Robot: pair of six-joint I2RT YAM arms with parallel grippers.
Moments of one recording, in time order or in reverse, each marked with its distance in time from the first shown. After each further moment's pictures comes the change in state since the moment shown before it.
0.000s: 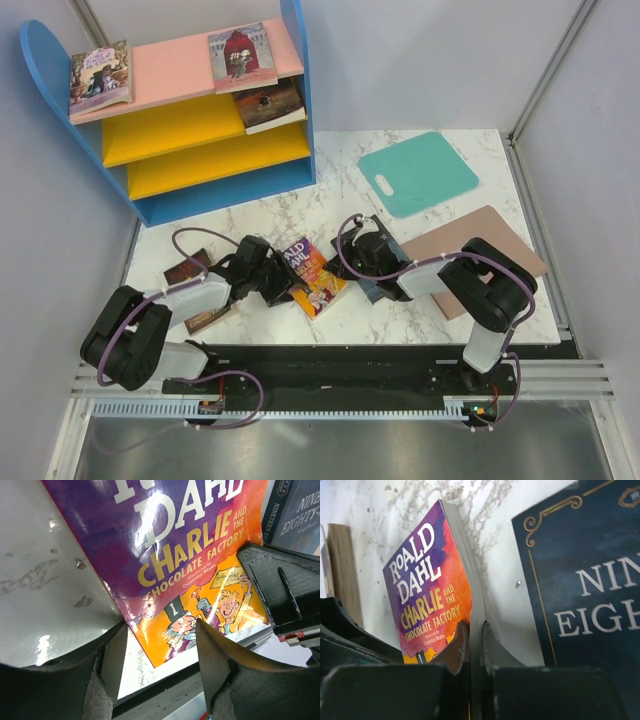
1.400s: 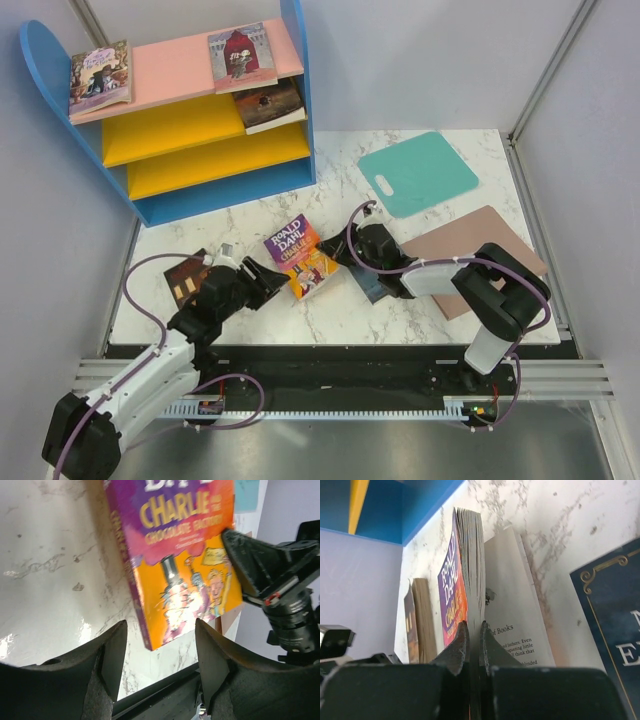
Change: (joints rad) left arm -0.001 -0.665 -0.269 0.036 -0.191 -0.078; right arm -0.005 -0.075 0.018 0.116 0.054 0.215
